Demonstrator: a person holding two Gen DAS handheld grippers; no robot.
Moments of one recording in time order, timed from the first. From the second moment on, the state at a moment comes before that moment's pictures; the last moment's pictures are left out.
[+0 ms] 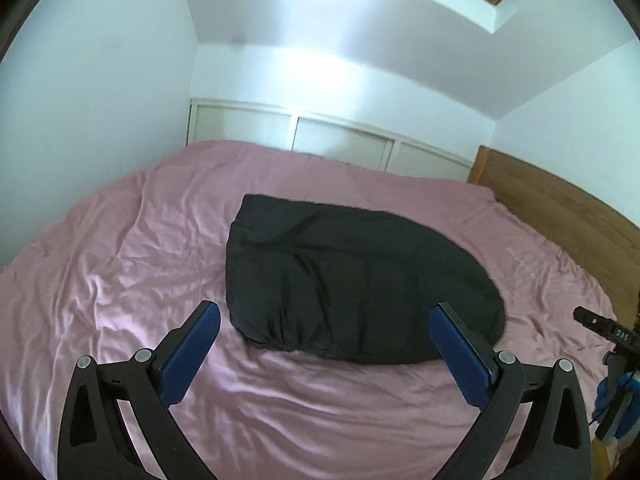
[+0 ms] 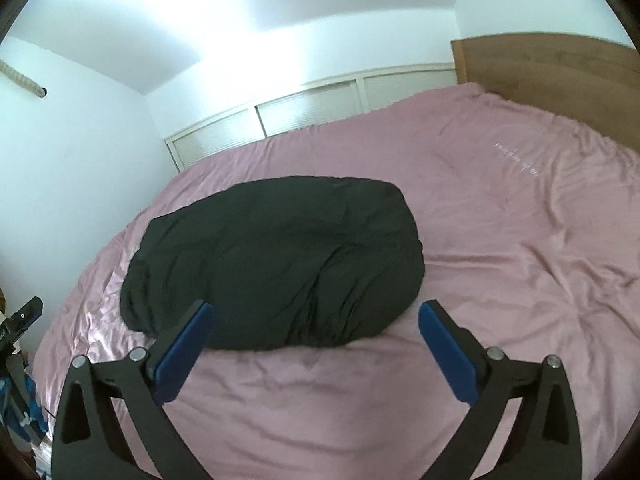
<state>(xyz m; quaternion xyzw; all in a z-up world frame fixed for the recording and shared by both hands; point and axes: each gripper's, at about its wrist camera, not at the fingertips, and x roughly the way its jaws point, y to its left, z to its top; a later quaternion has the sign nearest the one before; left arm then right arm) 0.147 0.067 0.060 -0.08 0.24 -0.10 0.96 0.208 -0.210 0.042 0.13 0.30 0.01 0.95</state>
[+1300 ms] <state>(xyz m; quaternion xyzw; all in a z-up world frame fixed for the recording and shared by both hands) -0.059 0.038 0.087 -0.01 0.16 0.01 0.99 -0.003 -0.158 0.067 0.08 0.27 -0.05 0.96</state>
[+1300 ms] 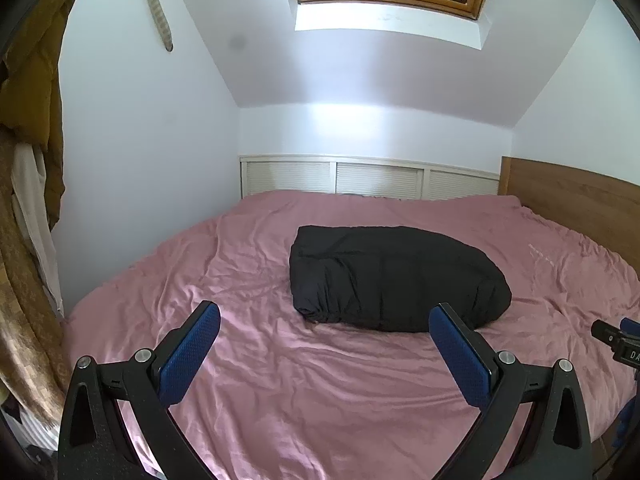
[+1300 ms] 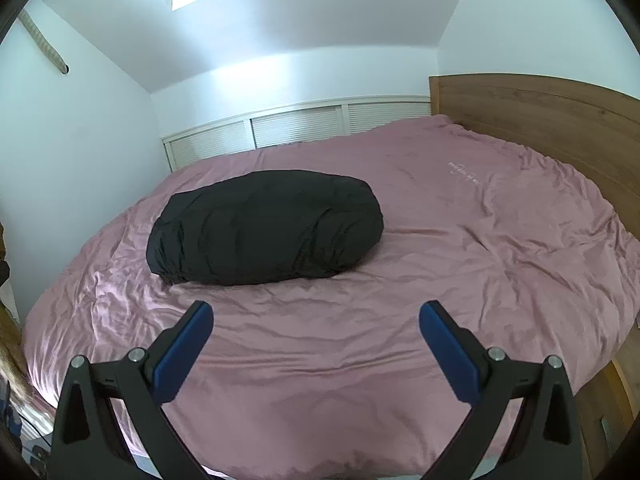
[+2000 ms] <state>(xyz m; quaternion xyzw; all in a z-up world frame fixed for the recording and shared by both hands) -0.052 0.041 0.056 0.00 0.21 0.03 0.98 -0.025 -0.173 0.068 0.05 0.25 -0.09 0.96</state>
